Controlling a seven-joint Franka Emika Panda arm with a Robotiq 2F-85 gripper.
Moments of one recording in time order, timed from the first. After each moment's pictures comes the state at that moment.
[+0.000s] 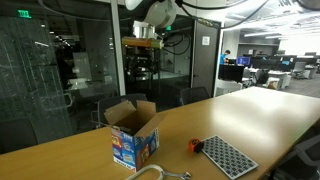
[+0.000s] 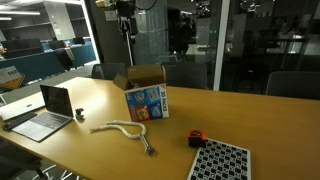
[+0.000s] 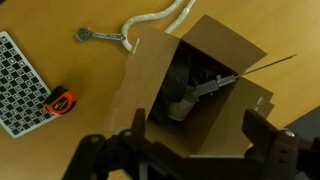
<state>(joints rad) 0.32 0.36 0.09 -1.40 0.03 1.84 0.86</state>
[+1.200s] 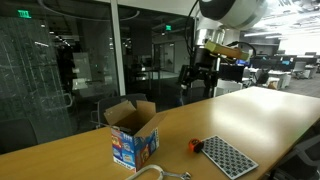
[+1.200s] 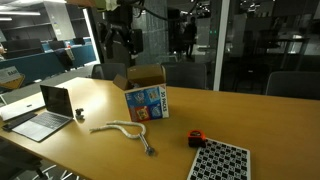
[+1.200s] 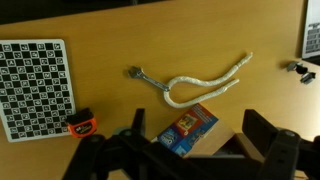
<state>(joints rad) 0.15 -0.39 0.06 -2.38 0.22 2.03 0.14</state>
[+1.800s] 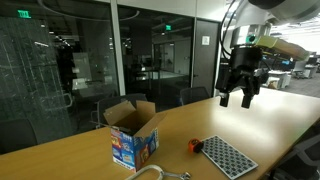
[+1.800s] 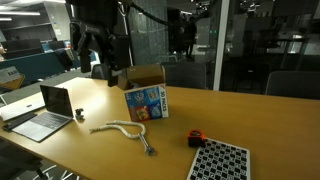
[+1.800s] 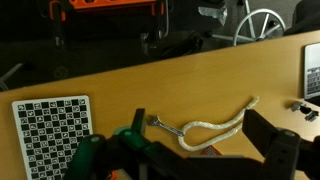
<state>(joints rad) 0.10 -0.71 0.02 -2.61 0.22 1.82 0.08</state>
